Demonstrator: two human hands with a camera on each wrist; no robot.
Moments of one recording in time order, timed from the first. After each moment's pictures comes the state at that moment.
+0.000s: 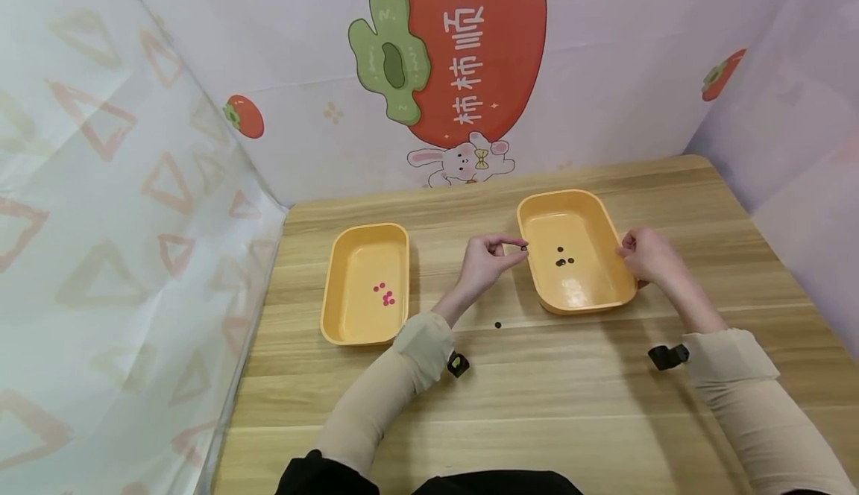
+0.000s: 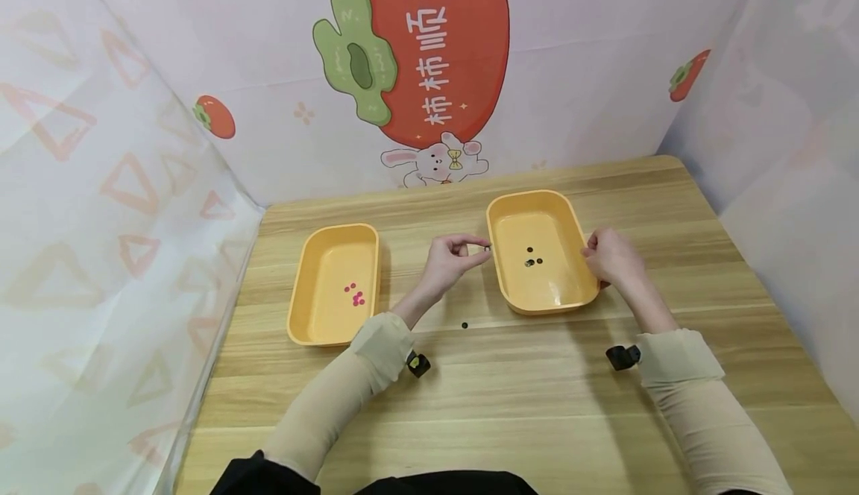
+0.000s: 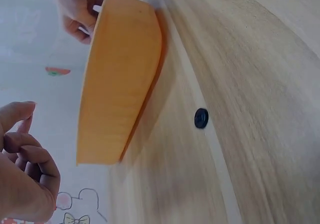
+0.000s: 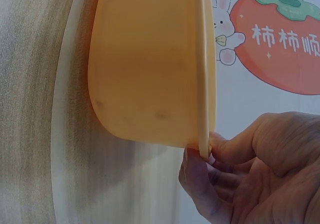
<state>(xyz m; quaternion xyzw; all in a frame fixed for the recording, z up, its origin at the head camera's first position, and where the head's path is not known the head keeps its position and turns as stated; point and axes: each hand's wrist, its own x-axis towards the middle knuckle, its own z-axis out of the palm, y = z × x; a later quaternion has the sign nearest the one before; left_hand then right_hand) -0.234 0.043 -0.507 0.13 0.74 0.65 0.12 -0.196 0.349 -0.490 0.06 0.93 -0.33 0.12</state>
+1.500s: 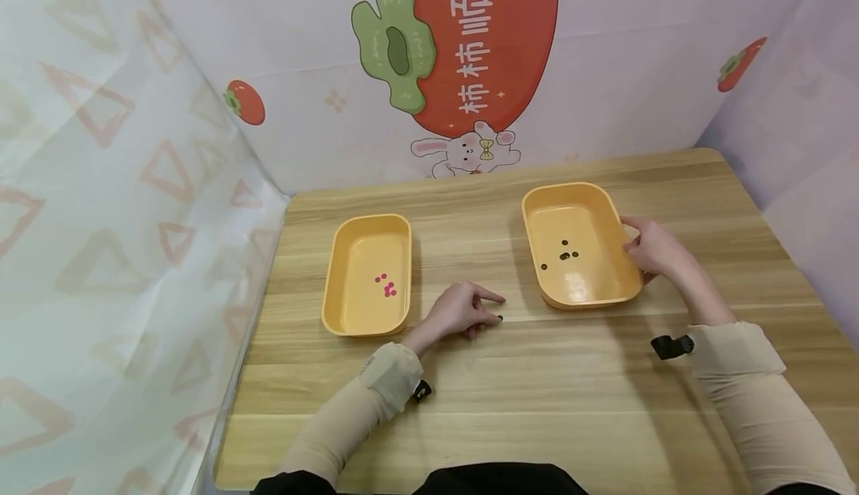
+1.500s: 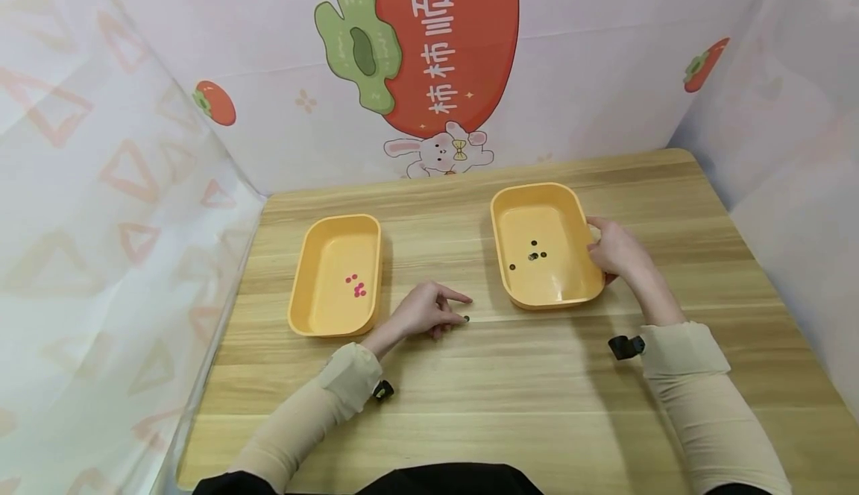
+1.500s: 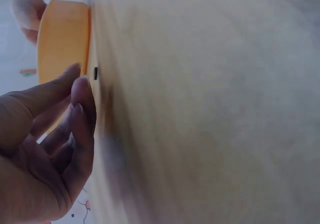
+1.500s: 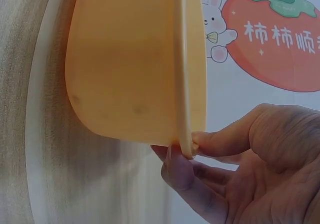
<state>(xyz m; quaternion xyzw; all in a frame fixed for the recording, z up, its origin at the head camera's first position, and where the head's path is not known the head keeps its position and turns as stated) -0.190 -0.023 -0.547 0.19 0.85 0.40 0.27 -0.208 0.355 -0.486 0.03 0.92 -0.34 0.18</state>
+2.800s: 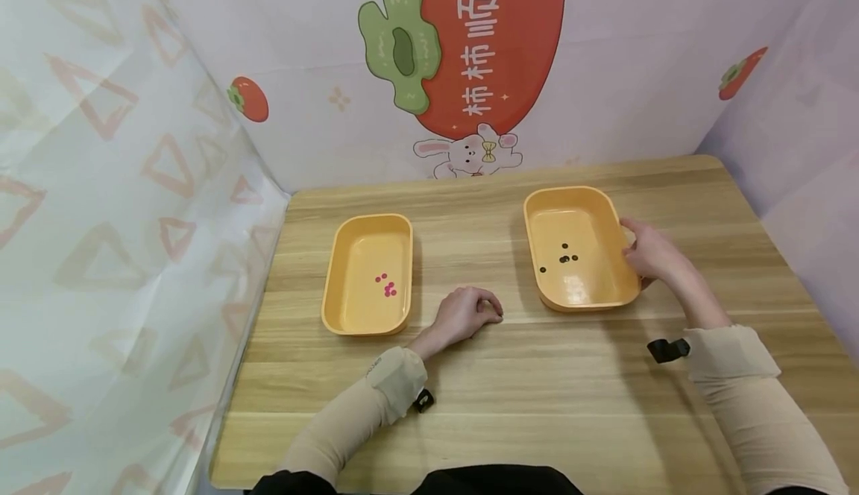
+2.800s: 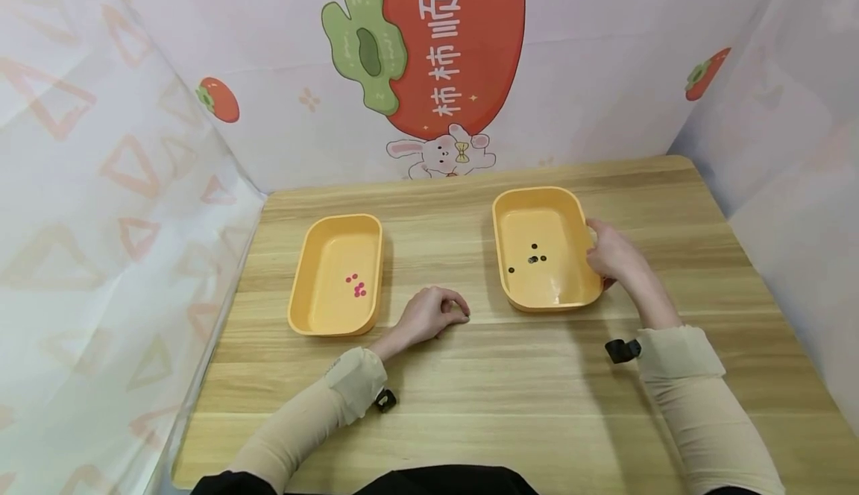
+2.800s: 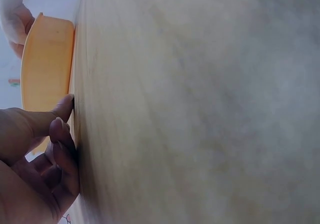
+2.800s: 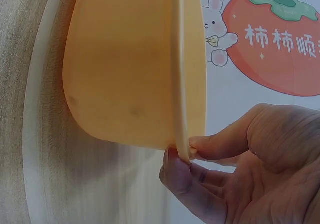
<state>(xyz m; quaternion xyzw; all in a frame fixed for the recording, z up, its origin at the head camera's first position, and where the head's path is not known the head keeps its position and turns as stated) -0.197 -0.019 -0.600 0.24 0.91 0.33 0.12 -0.209 0.348 -0.481 0.02 0.92 -0.35 0.19</state>
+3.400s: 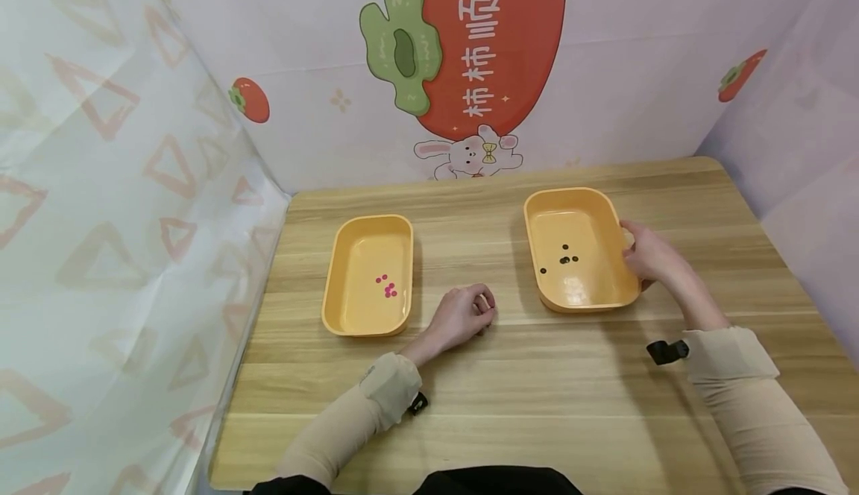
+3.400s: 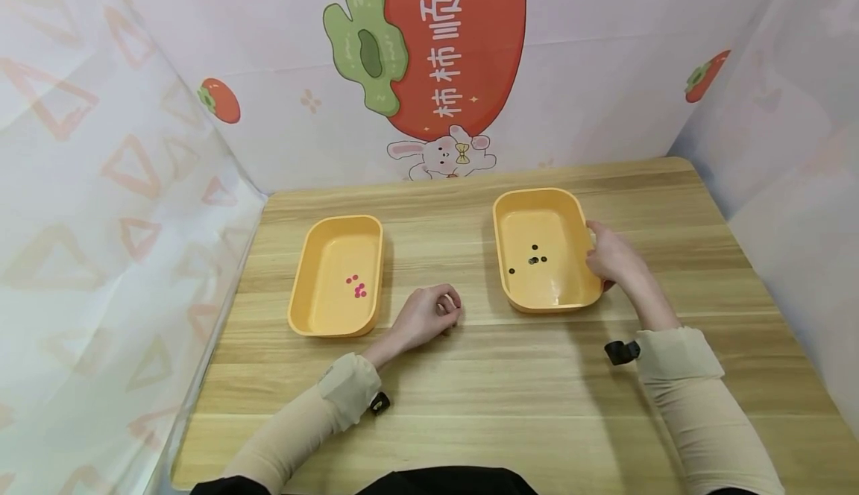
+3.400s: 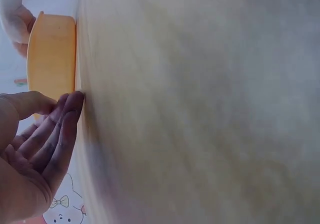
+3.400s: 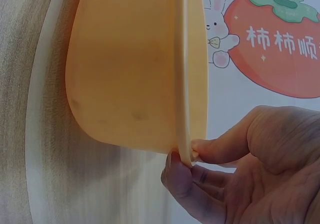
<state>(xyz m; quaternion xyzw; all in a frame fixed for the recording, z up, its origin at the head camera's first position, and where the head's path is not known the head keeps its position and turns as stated) -0.180 -0.028 -0.560 0.25 0.88 0.39 0.12 -0.208 0.346 -0.483 0.02 0.92 -0.33 0.20</state>
